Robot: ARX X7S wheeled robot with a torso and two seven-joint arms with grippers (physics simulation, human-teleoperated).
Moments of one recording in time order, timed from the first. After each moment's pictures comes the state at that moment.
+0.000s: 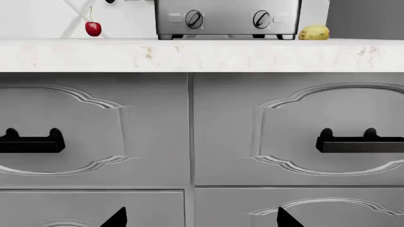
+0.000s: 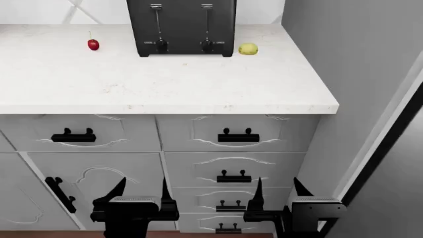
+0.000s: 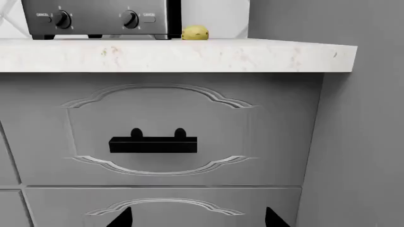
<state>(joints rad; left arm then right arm) 0.00 0.00 0.00 0.00 0.00 0.00 0.00 0.00 0.00 0.00 0.00 0.00 0.00 0.00</state>
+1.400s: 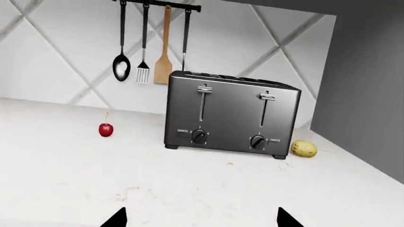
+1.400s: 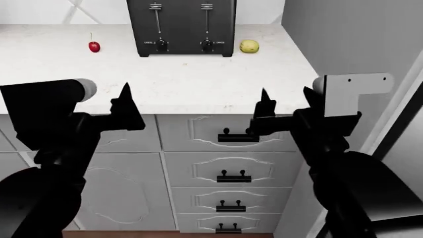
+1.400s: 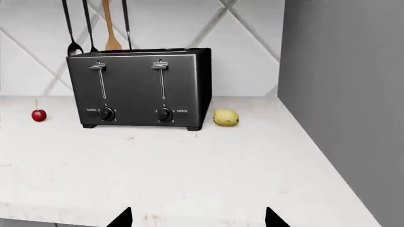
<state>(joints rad) -0.61 -0.13 -0.24 0.78 -0.42 -1.30 -0.13 0.68 0.07 0.05 -0.67 0.22 1.34 0.01</state>
